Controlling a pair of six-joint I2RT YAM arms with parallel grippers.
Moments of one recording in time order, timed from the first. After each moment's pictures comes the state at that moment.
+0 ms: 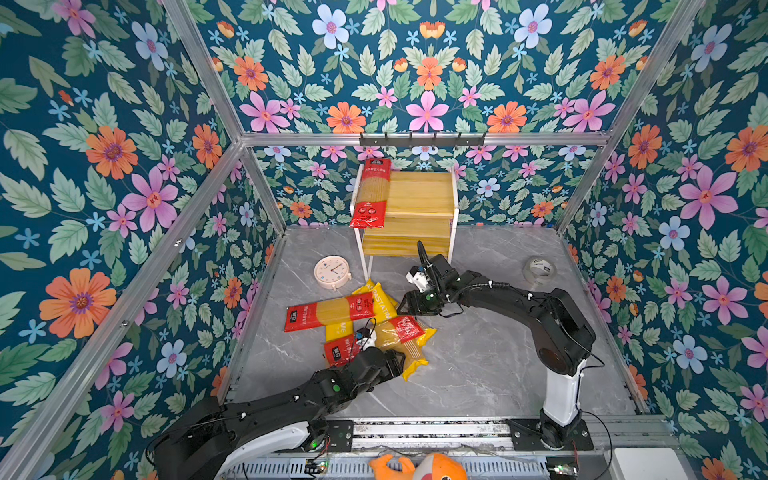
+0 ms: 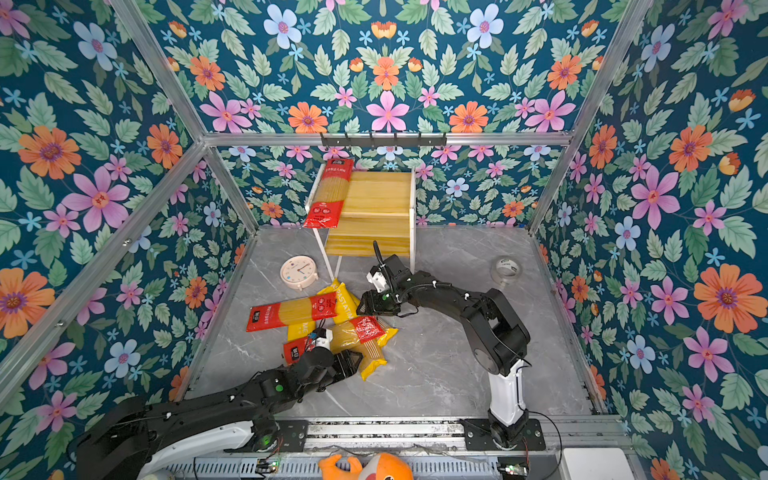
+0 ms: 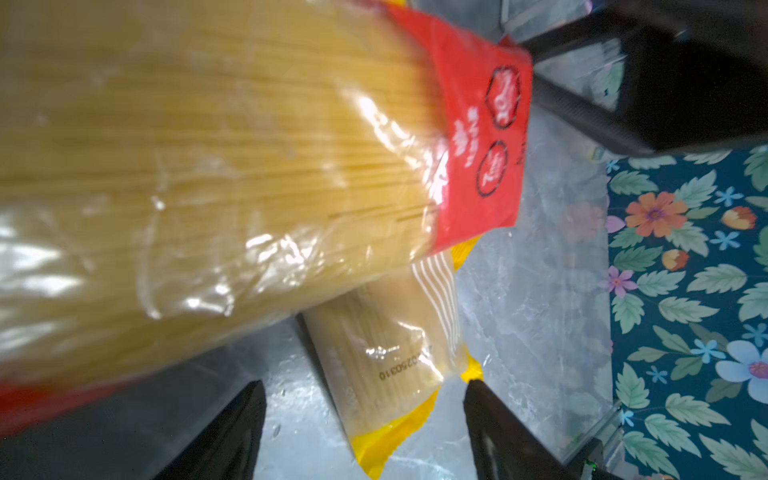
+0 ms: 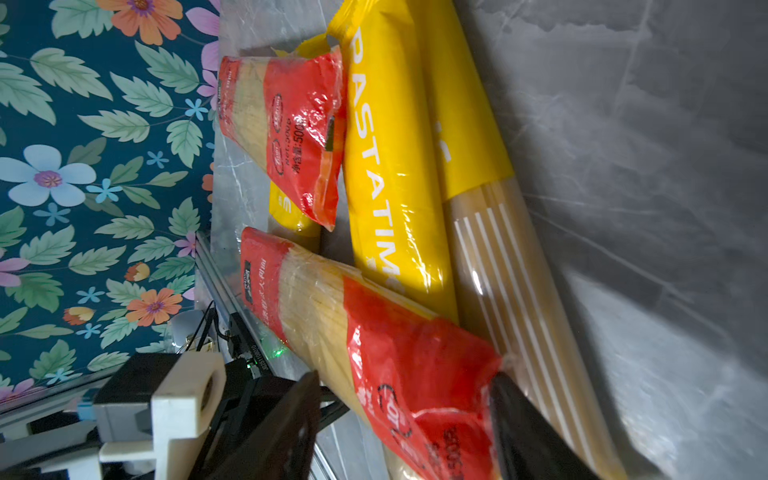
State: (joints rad) left arm -1.01 0.91 0.21 0.00 -0.21 -1.18; right arm 0.68 1.93 1.37 -0.41 -0.56 0.53
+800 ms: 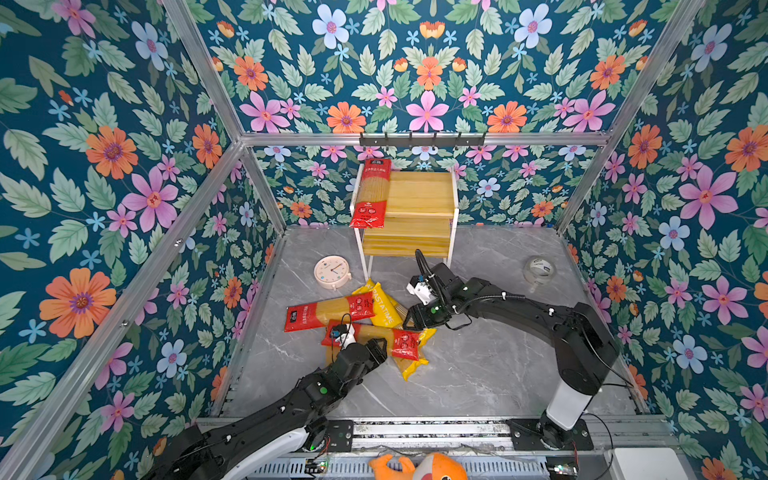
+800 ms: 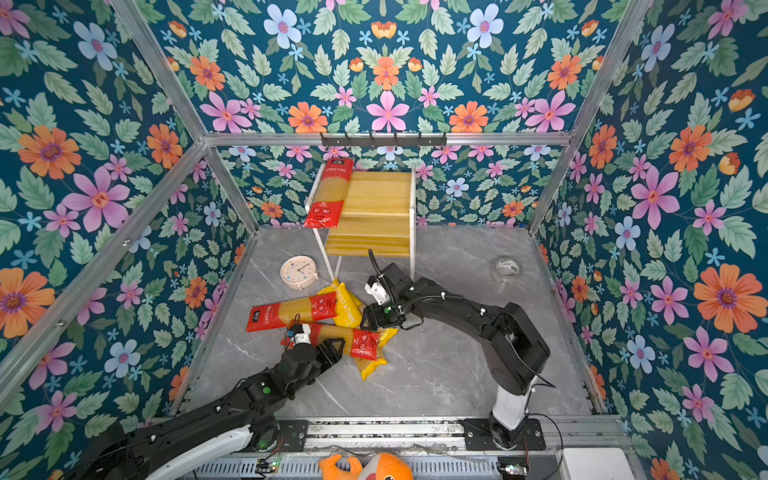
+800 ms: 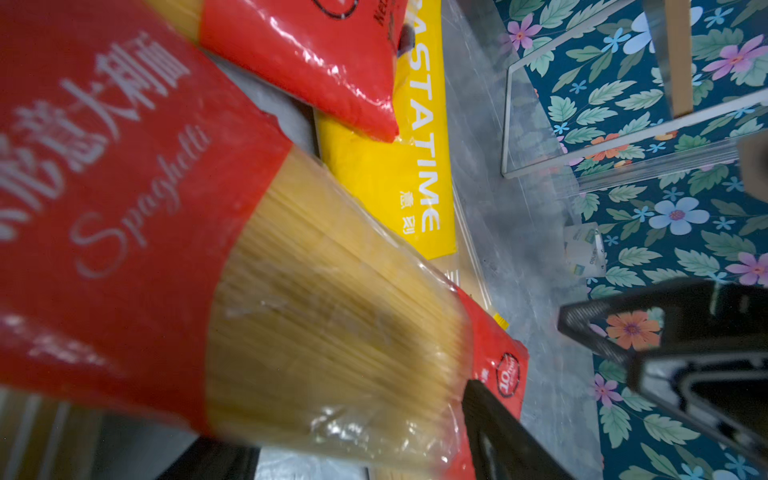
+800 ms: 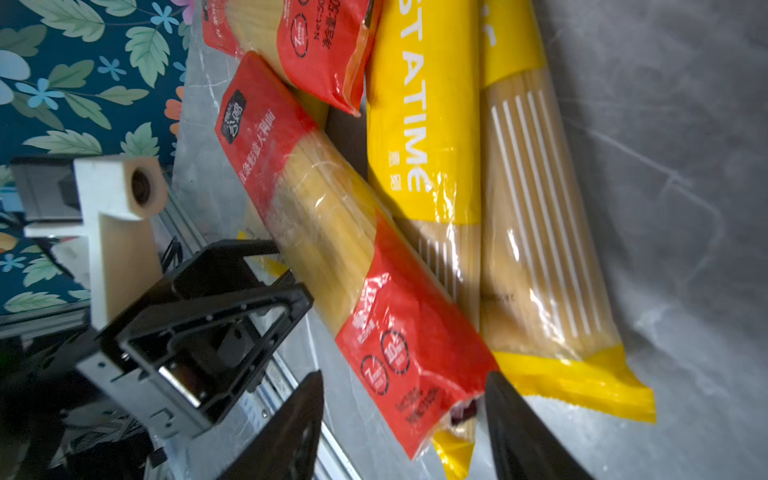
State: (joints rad) left arm -0.86 0.76 0.14 0.02 -0.27 -1.21; right arm 0.76 1.81 1.34 -0.57 -0.44 0.40
